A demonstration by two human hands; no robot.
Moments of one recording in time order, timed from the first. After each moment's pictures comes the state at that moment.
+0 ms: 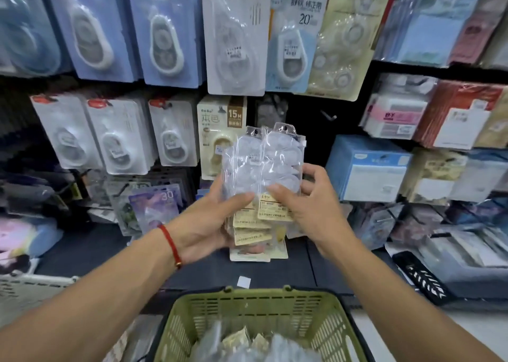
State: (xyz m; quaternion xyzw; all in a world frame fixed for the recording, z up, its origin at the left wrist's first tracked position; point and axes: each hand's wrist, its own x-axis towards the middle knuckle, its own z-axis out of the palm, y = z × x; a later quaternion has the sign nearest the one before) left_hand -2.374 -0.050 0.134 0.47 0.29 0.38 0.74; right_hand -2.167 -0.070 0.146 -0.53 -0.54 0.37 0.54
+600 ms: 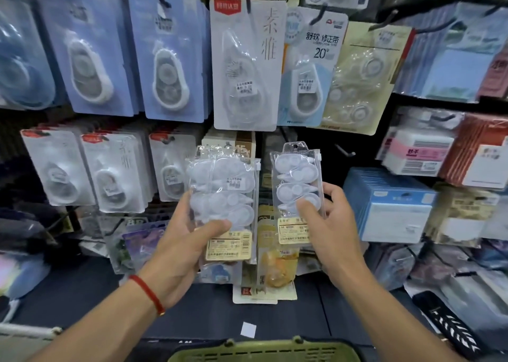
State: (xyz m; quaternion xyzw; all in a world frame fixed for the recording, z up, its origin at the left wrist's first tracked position) left_hand -2.402 -0.017 0.141 0.46 0.34 0.56 0.60; right_hand -2.168 -0.019 0.158 -0.55 -0.52 0.27 0.59
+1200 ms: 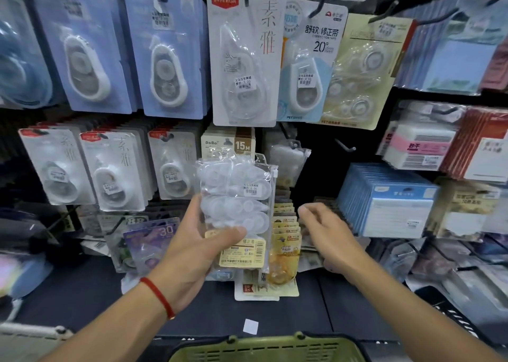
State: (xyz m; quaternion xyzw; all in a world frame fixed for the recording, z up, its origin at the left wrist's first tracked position) left_hand -2.391 -0.022 0.133 0.50 0.33 0.55 0.58; right_hand -2.139 0.003 0.128 -0.66 -0.59 0.28 0.39
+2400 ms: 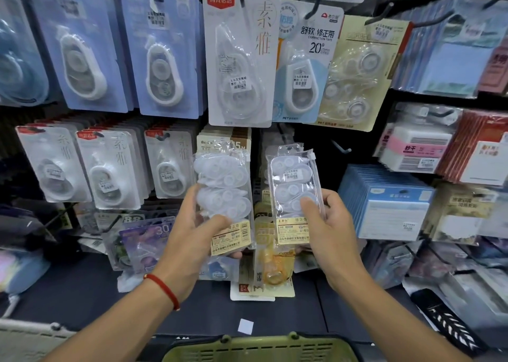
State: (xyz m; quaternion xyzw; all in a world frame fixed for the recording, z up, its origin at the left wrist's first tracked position) left_hand -2.383 -0.008 0.132 0.50 0.33 0.59 0.53; right_hand -2.160 -0.023 0.147 -0.52 -0.53 0.30 0.60
